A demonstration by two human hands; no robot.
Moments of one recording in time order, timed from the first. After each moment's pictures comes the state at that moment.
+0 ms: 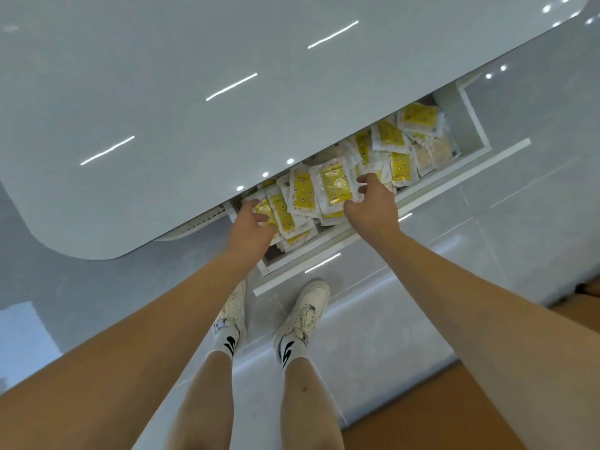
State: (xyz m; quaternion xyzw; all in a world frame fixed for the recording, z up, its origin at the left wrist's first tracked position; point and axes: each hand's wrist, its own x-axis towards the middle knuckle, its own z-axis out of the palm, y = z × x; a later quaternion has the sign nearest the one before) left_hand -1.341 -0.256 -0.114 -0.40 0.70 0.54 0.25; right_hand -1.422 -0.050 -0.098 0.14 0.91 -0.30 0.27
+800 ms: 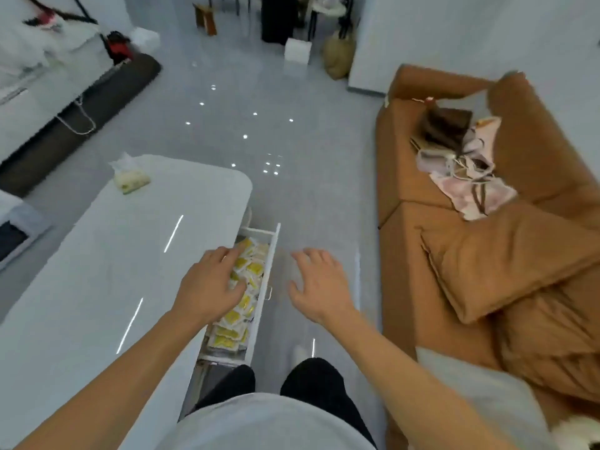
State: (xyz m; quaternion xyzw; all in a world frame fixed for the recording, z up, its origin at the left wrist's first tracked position) left_hand -1.346 -0.231 0.429 0.39 0.90 0.17 0.12; right_hand -1.196 -0.046 0.423 0.22 0.96 -0.15 -0.03
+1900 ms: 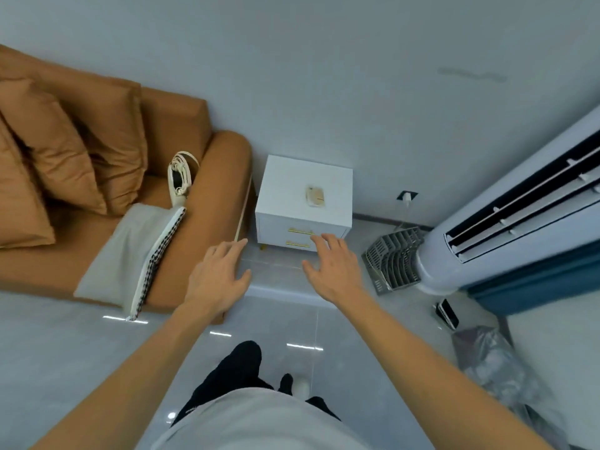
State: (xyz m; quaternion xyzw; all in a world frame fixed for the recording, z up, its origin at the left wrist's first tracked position) left_hand -0.491 -0.176 0.398 0.90 0.37 0.00 0.22; right_hand -0.283 -0.331 0.396 0.88 0.45 -0.13 -0.10
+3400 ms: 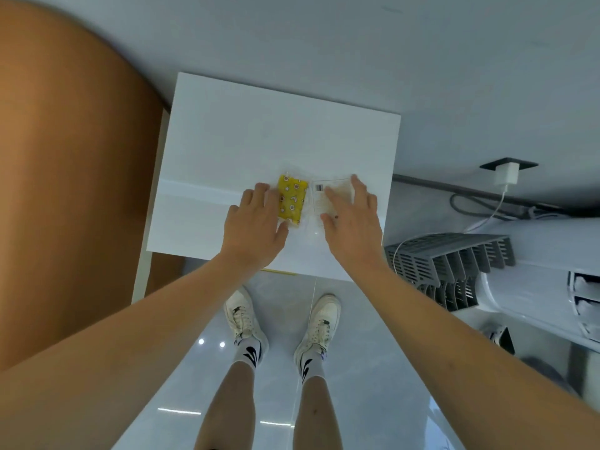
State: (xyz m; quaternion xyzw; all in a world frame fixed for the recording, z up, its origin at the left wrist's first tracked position) left_hand 0.010 0.052 -0.043 0.92 0.34 -0.12 0.17; right_hand 0.155 -0.079 -0.052 0.90 0.38 -0.20 -0.10
